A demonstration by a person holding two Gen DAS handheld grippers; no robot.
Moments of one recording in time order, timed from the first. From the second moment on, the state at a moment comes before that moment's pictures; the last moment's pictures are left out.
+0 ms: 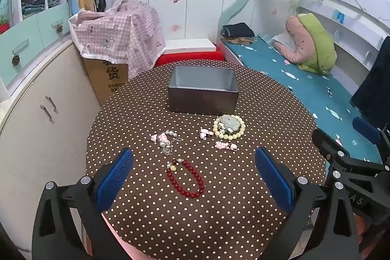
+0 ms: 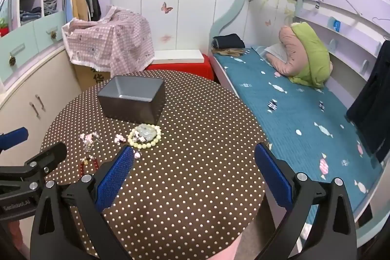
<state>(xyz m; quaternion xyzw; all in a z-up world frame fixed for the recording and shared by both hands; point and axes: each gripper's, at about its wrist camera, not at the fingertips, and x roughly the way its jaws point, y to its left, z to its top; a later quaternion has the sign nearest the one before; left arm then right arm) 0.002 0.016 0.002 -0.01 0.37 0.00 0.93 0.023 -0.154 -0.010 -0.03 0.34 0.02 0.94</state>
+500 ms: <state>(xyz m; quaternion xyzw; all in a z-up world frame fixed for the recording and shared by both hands) 0.005 0.020 -0.007 -0.03 0.38 -0.01 0.93 0.026 -0.147 -0.015 -0.03 0.34 0.03 0.94</state>
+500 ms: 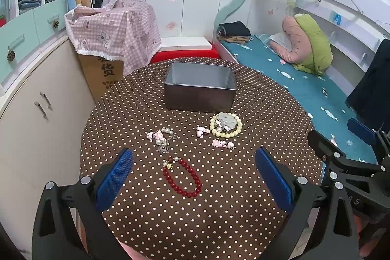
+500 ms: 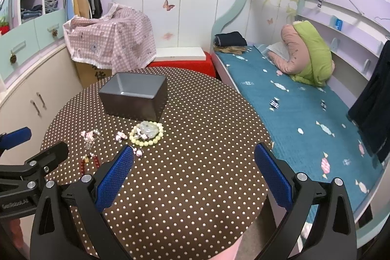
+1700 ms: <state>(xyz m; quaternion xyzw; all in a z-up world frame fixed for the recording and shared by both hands) 0.005 0.026 -0.010 -0.04 0.38 -0.01 0.92 0.030 -0.142 -0.020 -0.03 0.35 0.03 0.94</state>
